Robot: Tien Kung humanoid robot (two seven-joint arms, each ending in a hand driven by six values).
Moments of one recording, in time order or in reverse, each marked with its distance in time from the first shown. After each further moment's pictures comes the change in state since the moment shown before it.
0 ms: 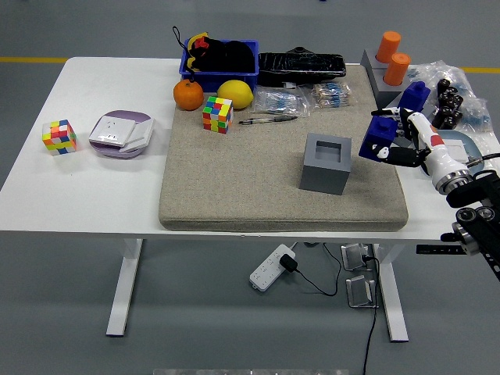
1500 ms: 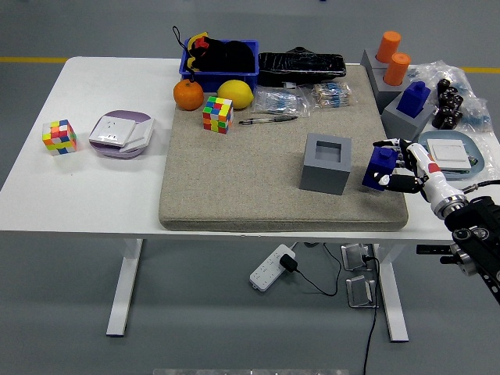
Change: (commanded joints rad) left arm 0.002 0.007 0.009 -0.003 0.001 0.000 0.000; right arm -0.049 0.037 -0.052 -0.147 0.044 0.010 0.022
